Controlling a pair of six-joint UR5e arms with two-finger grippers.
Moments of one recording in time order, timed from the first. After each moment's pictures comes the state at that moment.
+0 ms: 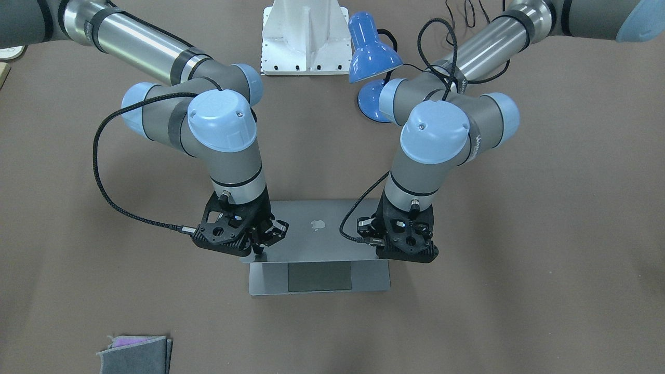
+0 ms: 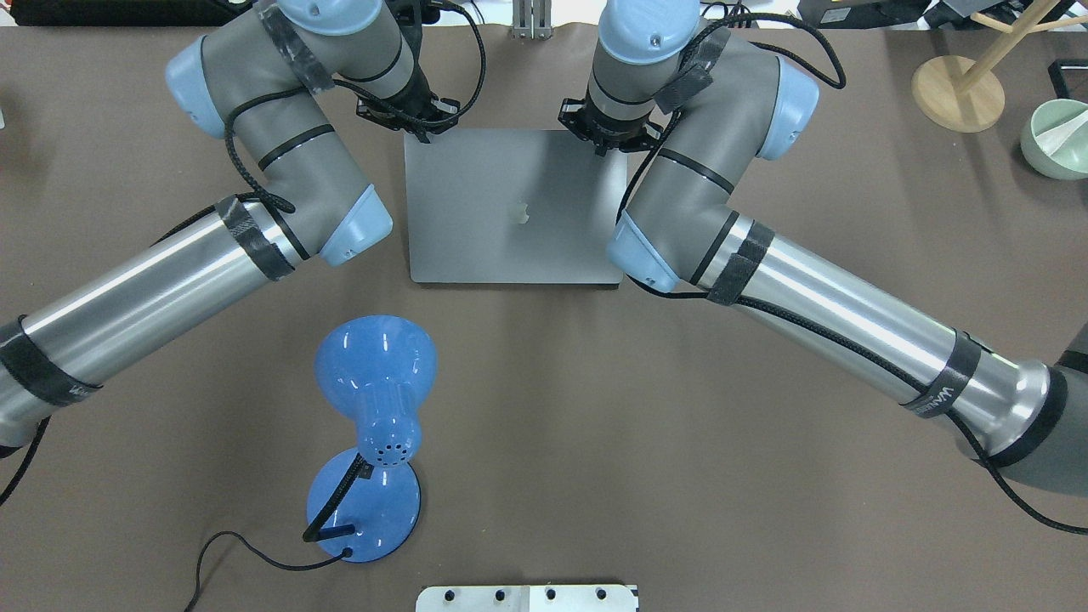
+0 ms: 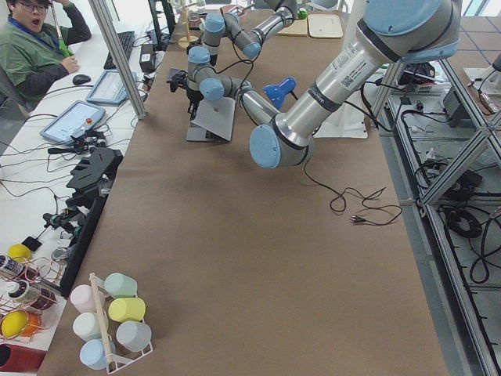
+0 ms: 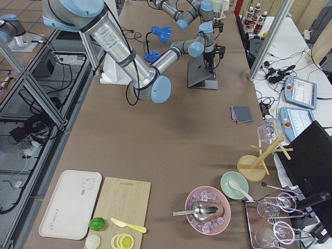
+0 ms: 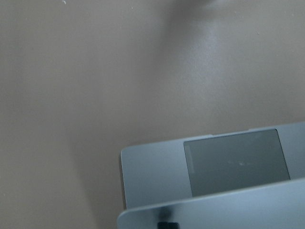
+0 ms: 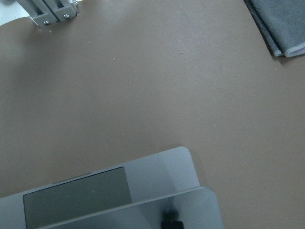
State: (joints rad) left arm -0.83 -2.46 -1.23 -1.88 -1.93 -0.89; right arm 0.76 -0.67 1.28 -1.39 1.84 1.34
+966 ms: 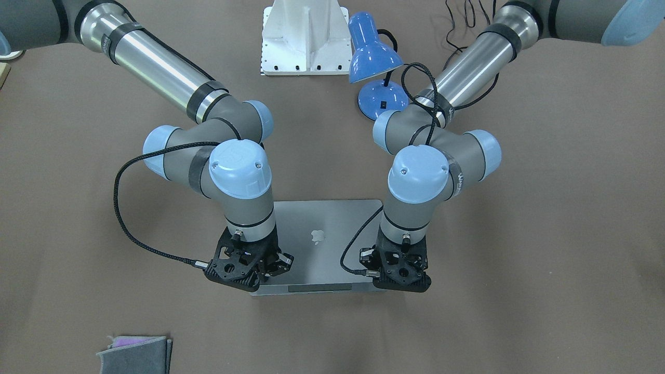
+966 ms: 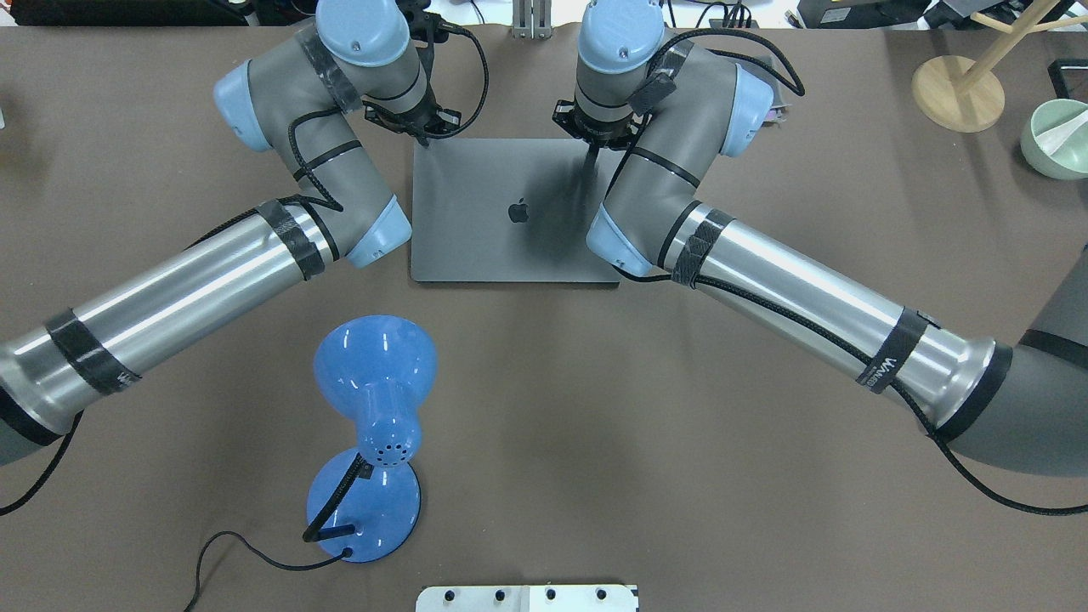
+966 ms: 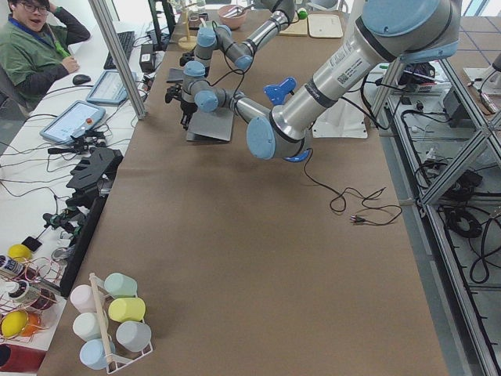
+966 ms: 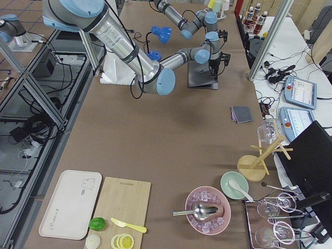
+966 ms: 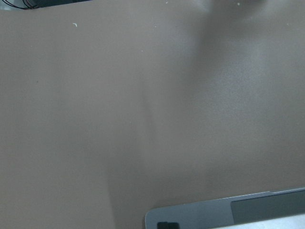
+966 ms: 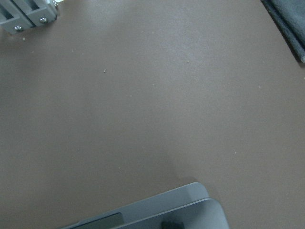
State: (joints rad) left arm -0.80 -2.52 -1.02 -1.98 -1.84 -0.86; right arm 0.76 -0.58 1.01 -1.24 1.81 1.37
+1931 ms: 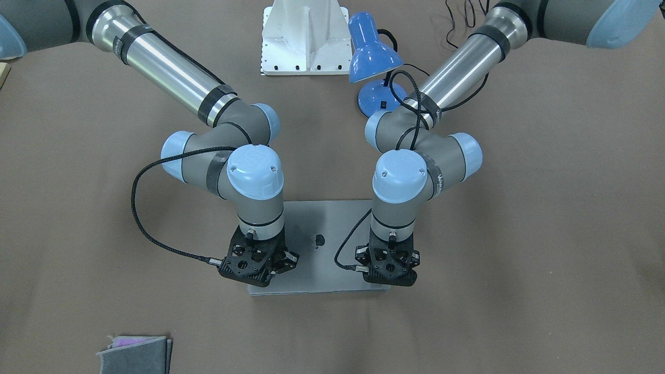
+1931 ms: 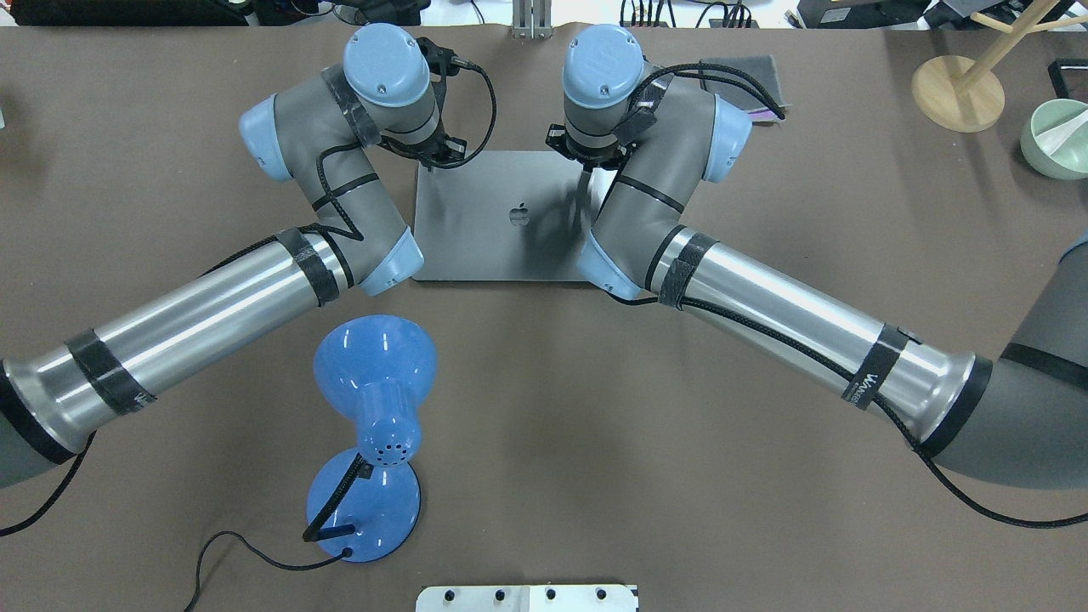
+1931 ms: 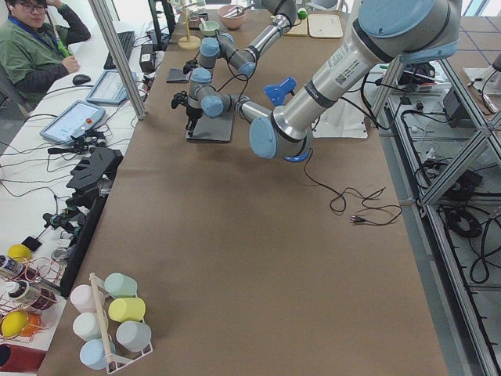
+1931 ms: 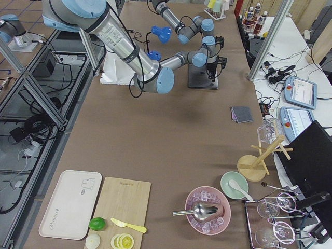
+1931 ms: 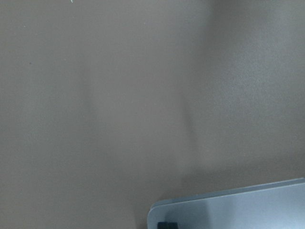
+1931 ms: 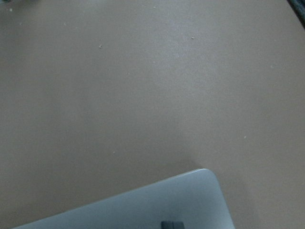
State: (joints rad) left arm -0.75 -2.52 -0.99 -1.98 -1.78 -0.86; right arm 0.72 -0.57 0.97 -1.22 1.76 1.37
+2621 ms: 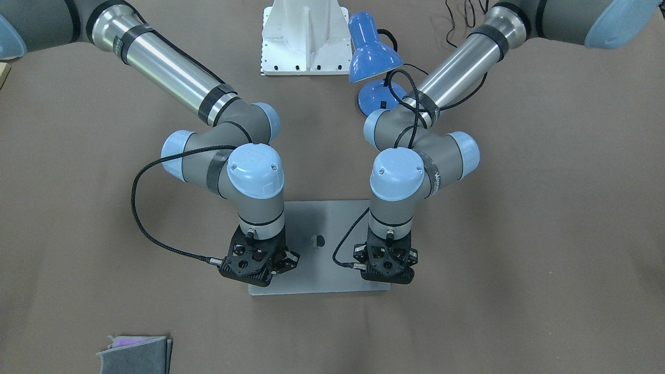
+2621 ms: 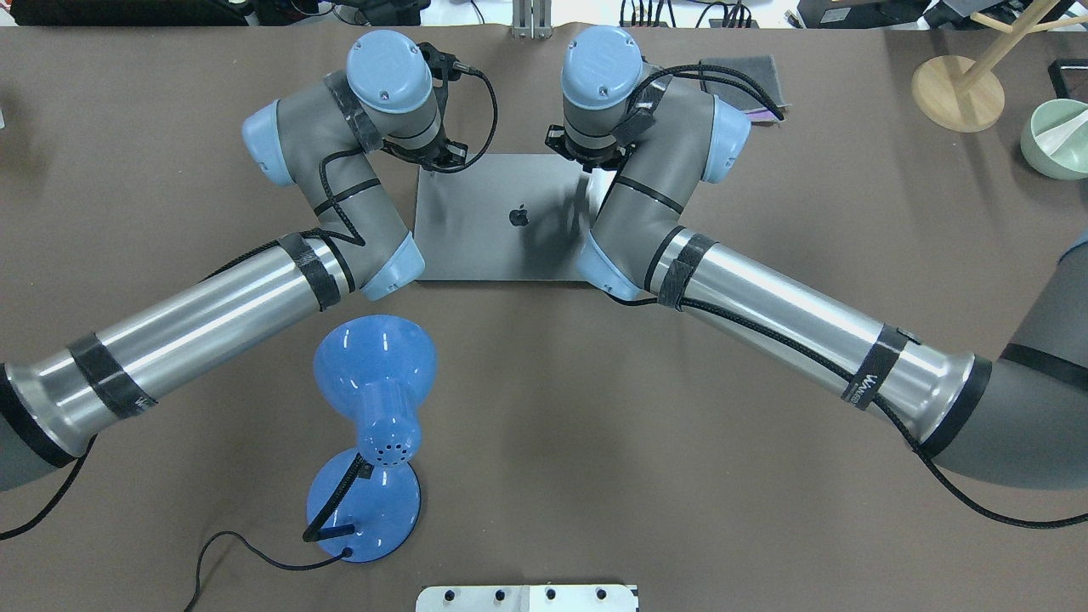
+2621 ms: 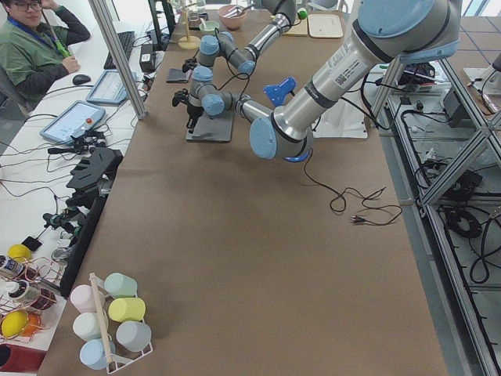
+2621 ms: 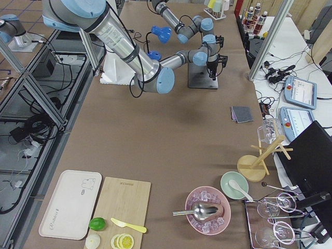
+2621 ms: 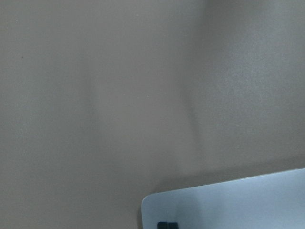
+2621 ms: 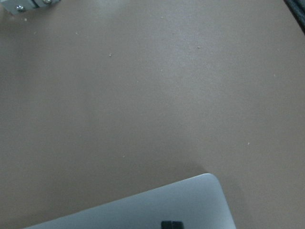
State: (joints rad) left arm -0.76 -2.51 -1.04 -1.97 -1.79 -0.86; right arm 0.73 -0.57 1.00 -1.22 1.79 1.35
